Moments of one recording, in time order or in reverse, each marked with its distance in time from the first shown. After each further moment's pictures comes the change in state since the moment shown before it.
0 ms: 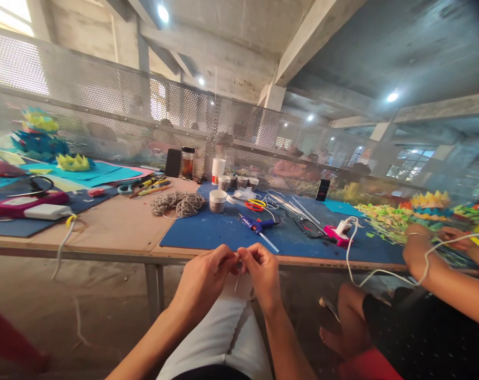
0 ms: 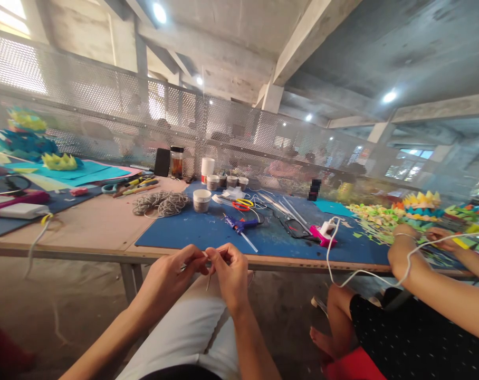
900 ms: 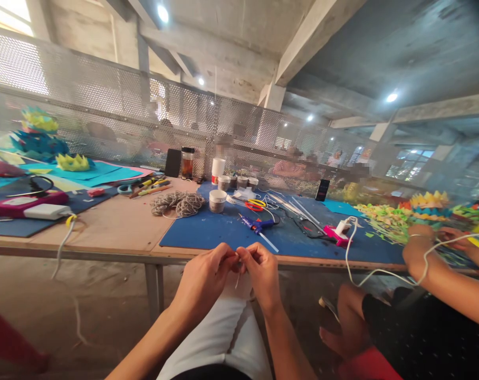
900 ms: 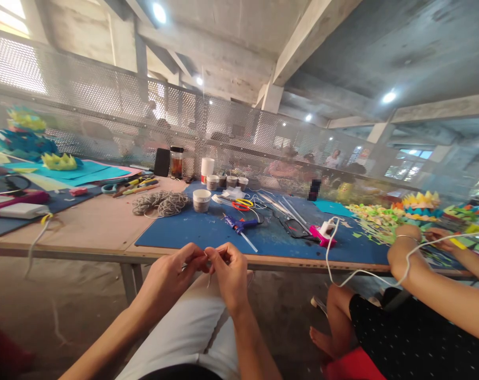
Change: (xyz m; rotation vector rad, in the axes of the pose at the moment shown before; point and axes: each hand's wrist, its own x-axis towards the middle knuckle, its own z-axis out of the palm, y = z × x) left_hand 0.003 0.000 0.003 0.028 0.026 -0.004; right_hand 0.001 0.000 0.000 -0.020 -0.002 -0.008
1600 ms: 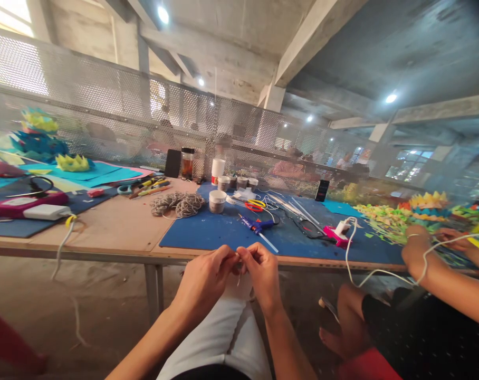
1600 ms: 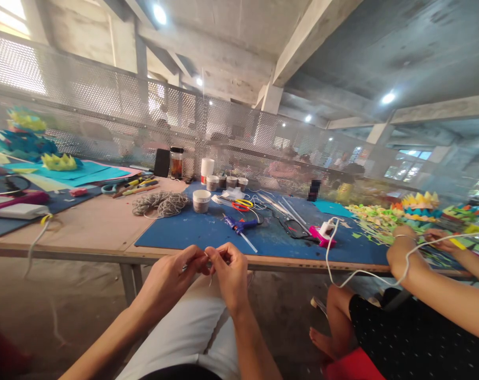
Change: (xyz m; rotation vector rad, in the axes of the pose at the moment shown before) left_hand 0.002 0.005 -0.002 0.016 -0.032 0.005; right_hand 0.001 0.000 -0.001 -0.025 0.016 -0.002
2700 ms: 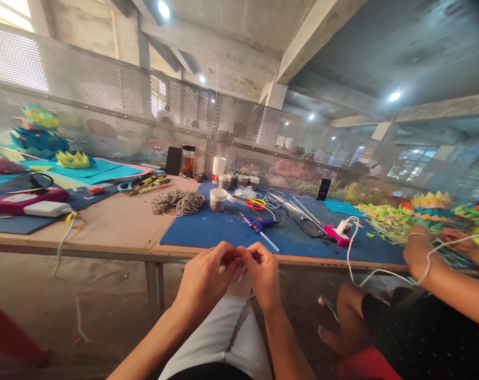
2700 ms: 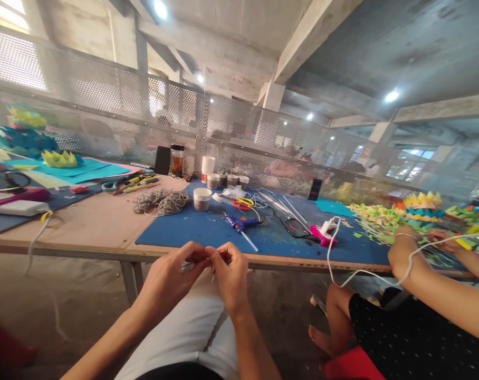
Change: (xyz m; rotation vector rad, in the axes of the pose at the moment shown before) left_hand -0.003 0.002 0.004 0.038 0.081 -0.001; right_hand -0.002 0.002 0.001 -0.064 0.021 -0.007
